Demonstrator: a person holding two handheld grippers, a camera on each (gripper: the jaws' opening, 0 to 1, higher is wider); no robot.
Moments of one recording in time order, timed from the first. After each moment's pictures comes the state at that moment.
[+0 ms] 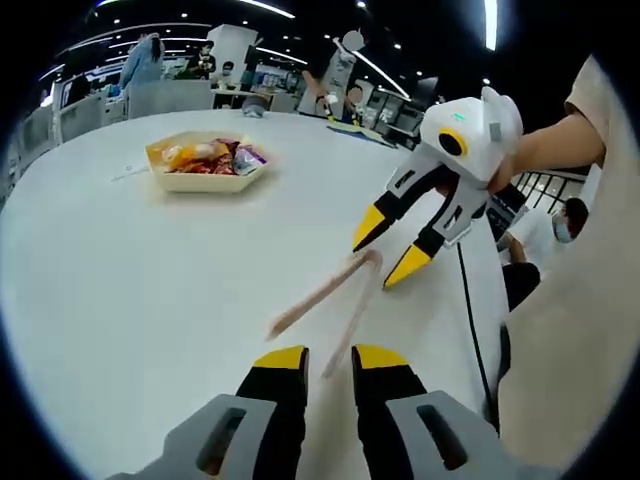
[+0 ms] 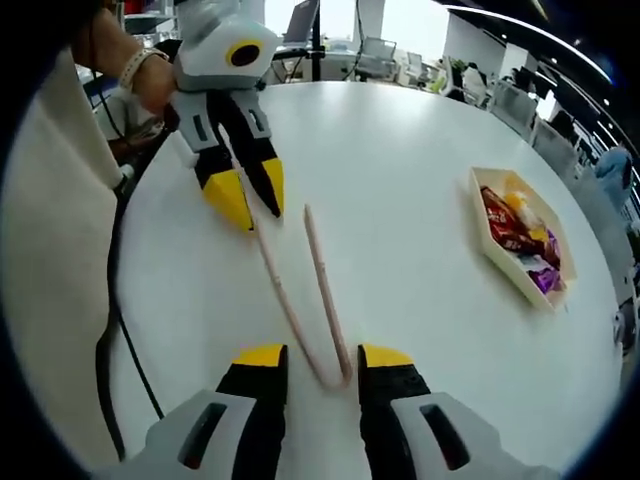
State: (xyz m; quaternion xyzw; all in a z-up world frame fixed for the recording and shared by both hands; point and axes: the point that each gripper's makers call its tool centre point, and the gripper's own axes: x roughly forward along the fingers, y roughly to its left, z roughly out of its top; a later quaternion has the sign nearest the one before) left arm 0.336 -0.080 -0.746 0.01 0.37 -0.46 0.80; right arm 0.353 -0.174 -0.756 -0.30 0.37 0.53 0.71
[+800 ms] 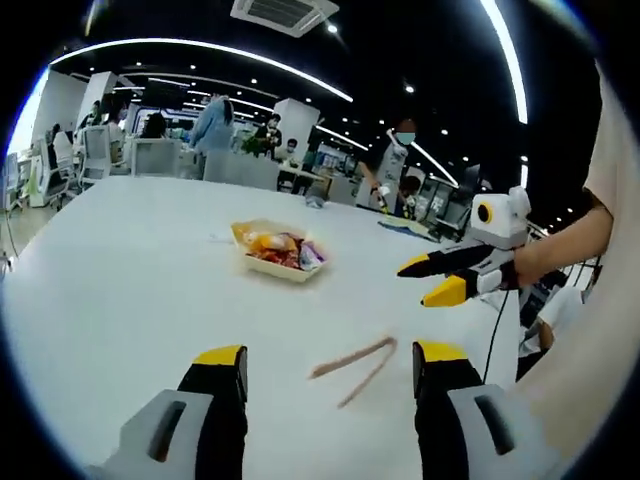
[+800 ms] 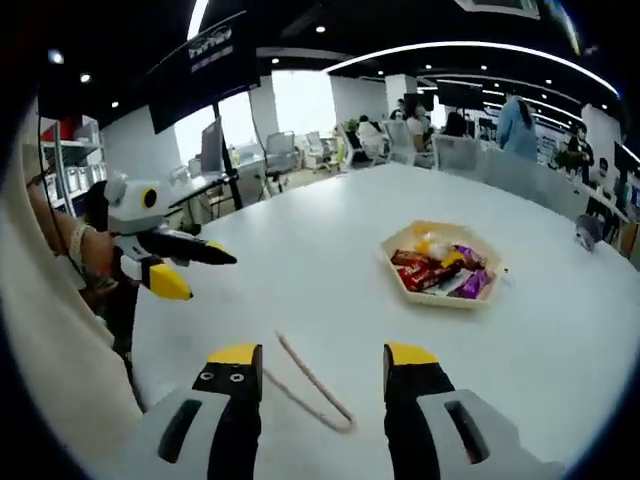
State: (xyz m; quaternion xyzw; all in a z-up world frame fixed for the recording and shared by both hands) left arm 0.341 -0.021 -0.644 -0.10 0.21 -0.33 0.91; right arm 0.375 -0.176 -0.639 -0.04 0.24 0.40 0.88
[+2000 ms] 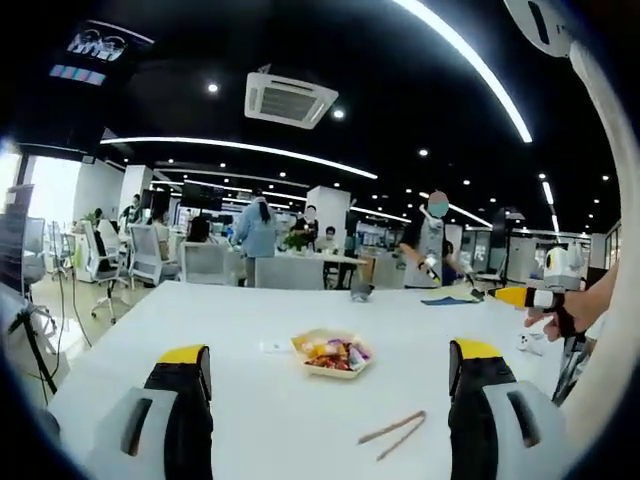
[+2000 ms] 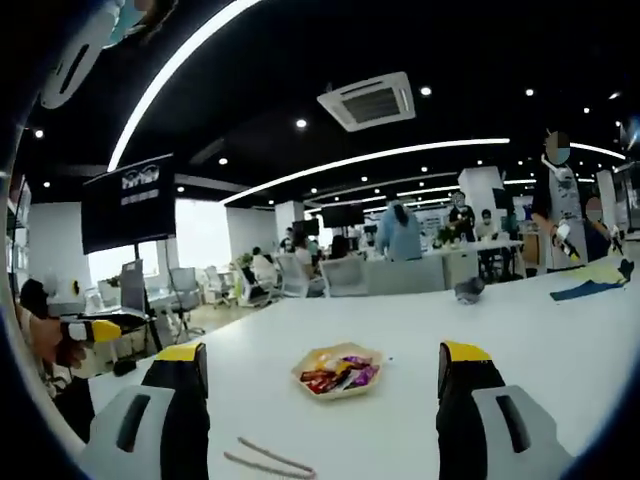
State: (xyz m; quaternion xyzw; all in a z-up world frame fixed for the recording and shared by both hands) left arm 0.322 0.043 -0.524 -0.07 0.03 -0.23 0.97; right arm 0.341 -0.275 -0.519 0.06 0.02 0.17 0.98
